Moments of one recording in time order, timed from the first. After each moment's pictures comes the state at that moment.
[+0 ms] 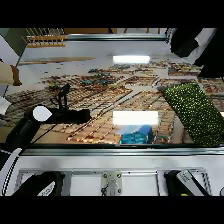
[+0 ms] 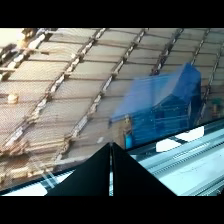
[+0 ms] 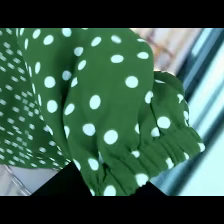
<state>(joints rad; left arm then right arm) -0.27 -0.99 0.80 0.97 -0.97 -1.63 -1.08 -1.02 0.76 -1.26 1.00 1.65</state>
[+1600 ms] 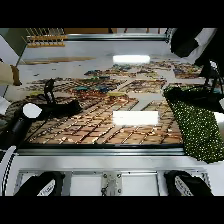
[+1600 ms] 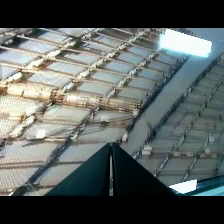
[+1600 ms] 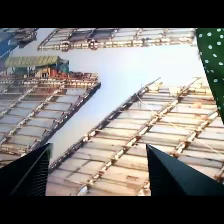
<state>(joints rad) -0.11 -0.99 0.80 0.97 -0.88 -1.63 -0.14 -0.91 0.99 -1.11 0.98 1.41</state>
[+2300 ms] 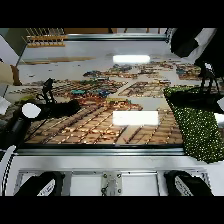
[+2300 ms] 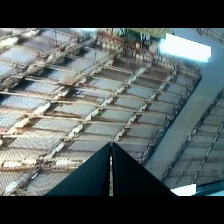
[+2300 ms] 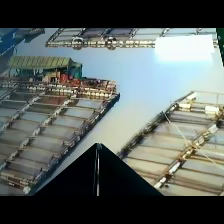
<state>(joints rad) -0.10 -0.99 0.80 0.97 -0.87 -1.63 -0.12 -0.91 0.99 -1.11 1.03 1.41</state>
